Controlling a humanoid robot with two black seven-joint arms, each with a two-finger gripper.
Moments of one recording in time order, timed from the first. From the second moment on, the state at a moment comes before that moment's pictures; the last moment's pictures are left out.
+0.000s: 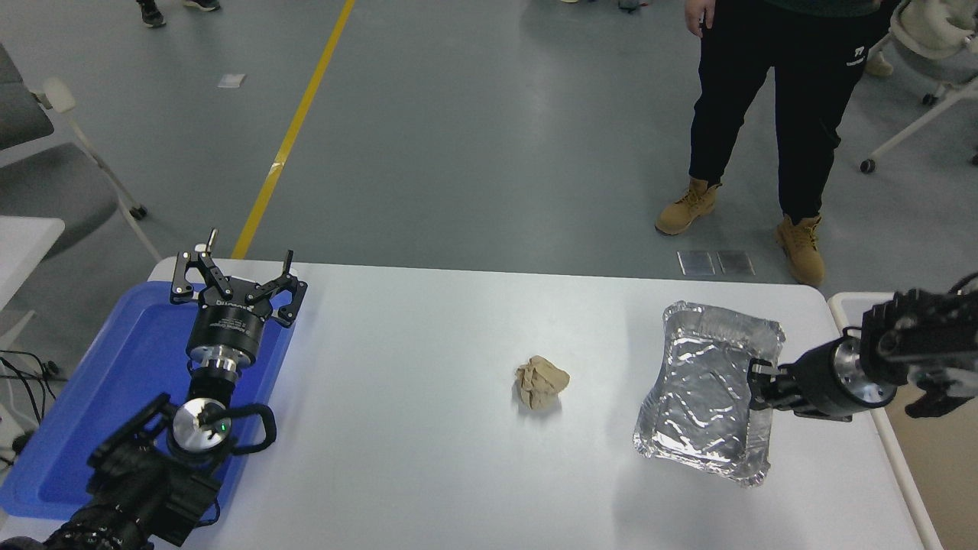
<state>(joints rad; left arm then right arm) -0.51 0.13 -1.12 -0.54 -0.09 -0.62 -0.35 1.68 -0.61 -1.16 1.41 -0.20 0.22 0.00</state>
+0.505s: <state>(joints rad) -0.50 0.13 -1.12 -0.54 -0.09 -0.62 -0.35 2.13 -0.64 -1.36 1.55 -0.21 0.43 0.00</state>
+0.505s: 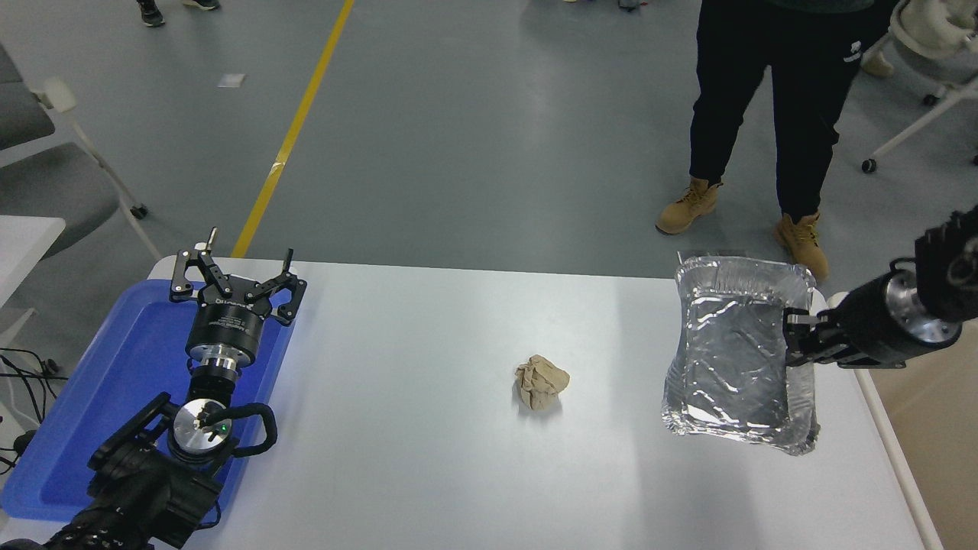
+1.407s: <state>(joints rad) -0.50 0.13 -1.12 -0.54 -0.09 -0.62 -0.35 2.44 -0.72 -1.43 1.58 -0.29 0.67 -0.01</state>
